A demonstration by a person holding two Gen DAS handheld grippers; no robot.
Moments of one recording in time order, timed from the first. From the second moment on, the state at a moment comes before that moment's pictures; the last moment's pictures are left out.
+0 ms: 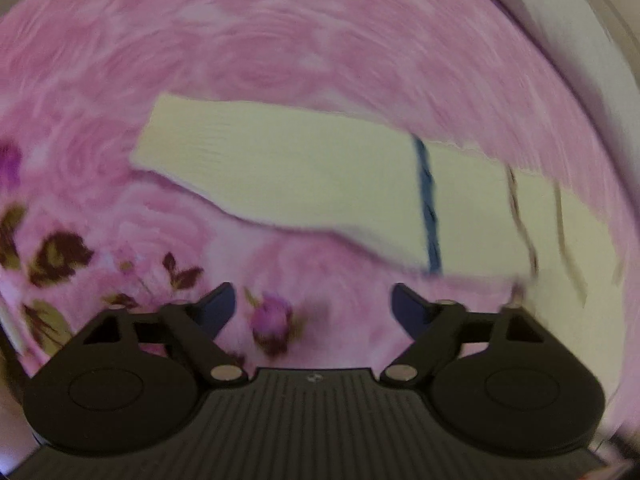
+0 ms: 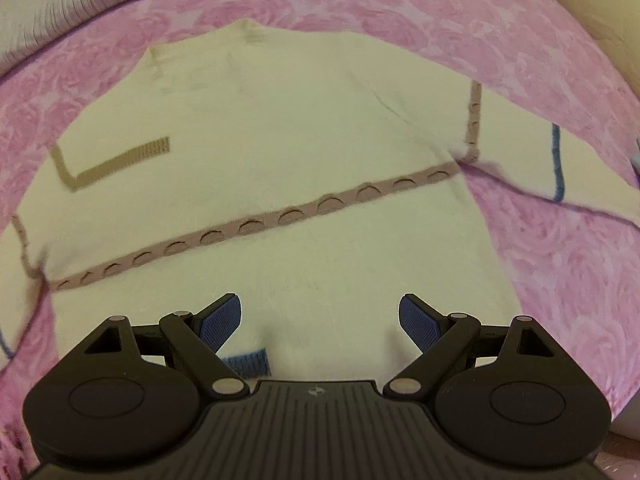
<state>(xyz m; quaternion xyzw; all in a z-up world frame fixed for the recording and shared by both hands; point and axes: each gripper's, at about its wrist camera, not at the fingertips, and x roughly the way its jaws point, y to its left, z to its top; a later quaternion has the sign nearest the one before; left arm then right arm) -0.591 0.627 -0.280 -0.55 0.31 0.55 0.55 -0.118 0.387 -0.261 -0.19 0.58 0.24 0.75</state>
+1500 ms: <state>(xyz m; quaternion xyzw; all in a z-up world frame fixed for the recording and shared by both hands) -0.381 0.578 -0.273 -0.45 0.38 0.37 0.72 -0.001 0.319 -0.316 0.00 0.63 0.35 0.69</state>
